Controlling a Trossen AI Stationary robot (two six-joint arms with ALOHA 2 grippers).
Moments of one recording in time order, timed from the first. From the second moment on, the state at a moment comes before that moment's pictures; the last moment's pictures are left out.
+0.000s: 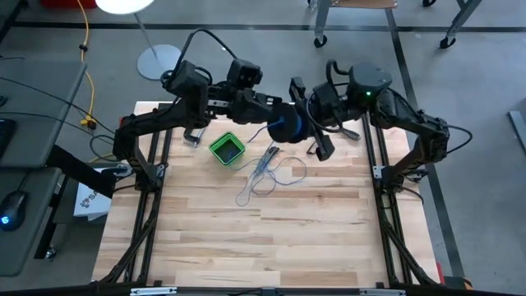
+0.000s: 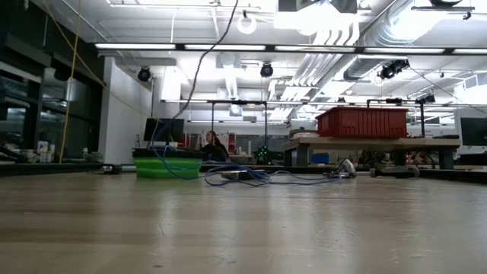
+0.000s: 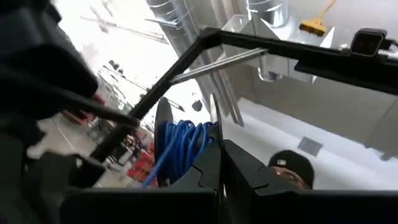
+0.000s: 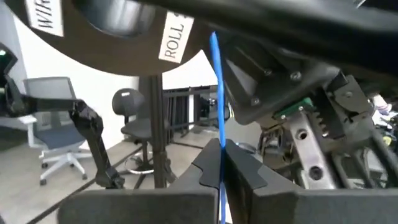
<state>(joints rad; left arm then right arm) 0.12 1.74 2.02 0.48 0.65 -1.26 -0.05 1.58 2.02 -0.35 -0.41 0.00</state>
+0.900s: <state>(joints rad) 0.28 1.71 2.02 0.57 0.51 -1.07 -0.07 1.59 2.02 -0.18 -0.38 0.13</state>
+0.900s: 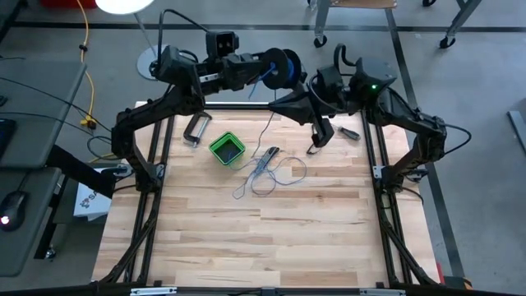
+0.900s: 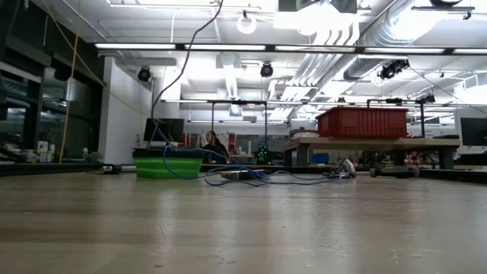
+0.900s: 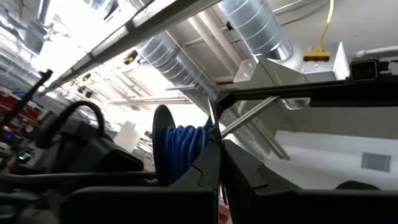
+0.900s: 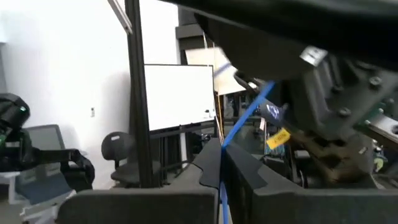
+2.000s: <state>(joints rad) 0.39 1.61 2.02 0.57 0.52 -0.98 -0.10 1.68 2.02 -0.22 -0.10 0.16</state>
